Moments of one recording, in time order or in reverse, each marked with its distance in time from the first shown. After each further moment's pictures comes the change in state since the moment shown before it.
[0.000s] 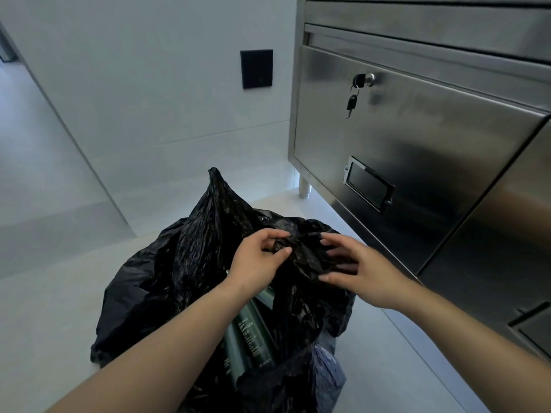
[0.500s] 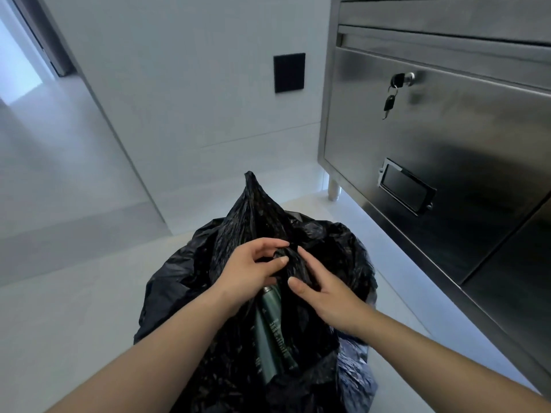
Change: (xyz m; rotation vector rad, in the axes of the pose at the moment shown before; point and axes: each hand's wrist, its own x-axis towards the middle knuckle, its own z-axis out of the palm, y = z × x) left_hand -0.024 -0.002 -0.063 -0.123 -0.071 -0.099; right_hand 0.022 -0.020 0.096 0.202 -0.158 0.003
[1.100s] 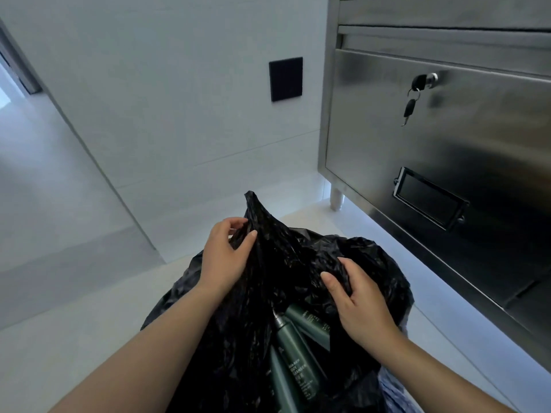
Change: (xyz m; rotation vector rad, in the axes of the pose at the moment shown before) left_hand 0.113 -0.025 -0.077 0.451 0.399 0.340; right_hand 0.047 0.009 0.002 -0.151 0.490 -0.026
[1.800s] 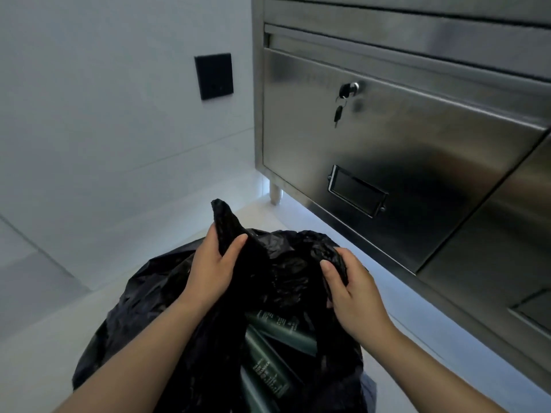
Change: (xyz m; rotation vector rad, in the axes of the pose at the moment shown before) left_hand 0.002 0.034 0.032 -0.256 -0.308 0.092; right_hand -0.022 -0.028 -0.038 -0.007 0.297 0.080
